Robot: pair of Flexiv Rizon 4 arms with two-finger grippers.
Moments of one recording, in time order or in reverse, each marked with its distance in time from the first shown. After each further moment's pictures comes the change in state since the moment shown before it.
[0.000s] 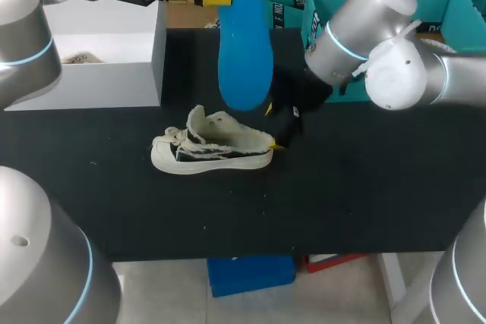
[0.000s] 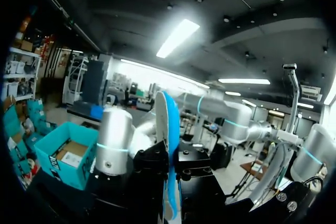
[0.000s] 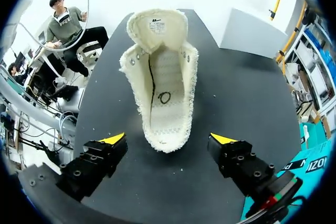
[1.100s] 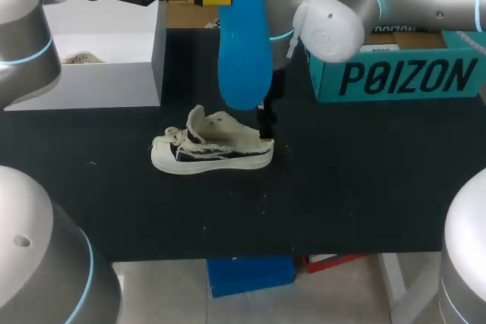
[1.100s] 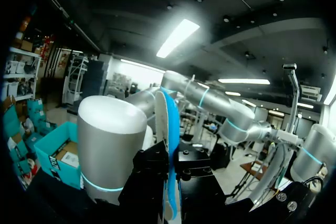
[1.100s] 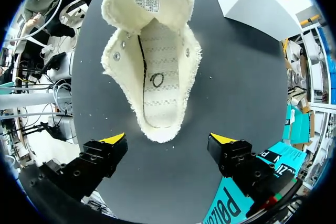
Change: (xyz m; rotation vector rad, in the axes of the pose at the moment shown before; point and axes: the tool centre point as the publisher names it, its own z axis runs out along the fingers) left arm 0.000 0.000 0.000 0.000 0.001 0.000; right arm -0.004 0.021 -0.013 0.481 -0.082 -0.009
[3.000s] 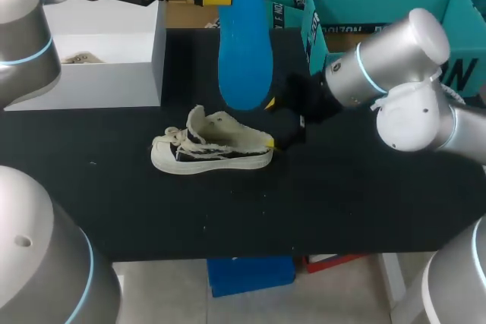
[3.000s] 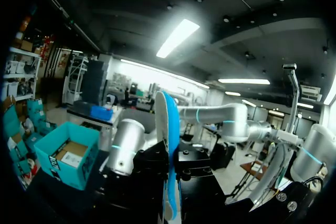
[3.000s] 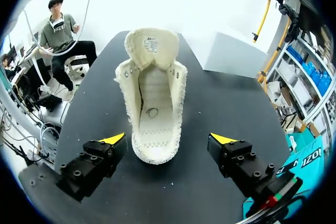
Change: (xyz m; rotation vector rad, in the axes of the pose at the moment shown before) left arm 0.000 0.000 0.000 0.000 0.000 0.000; right arm 0.001 -0.003 0.024 -0.744 -0.084 0.031
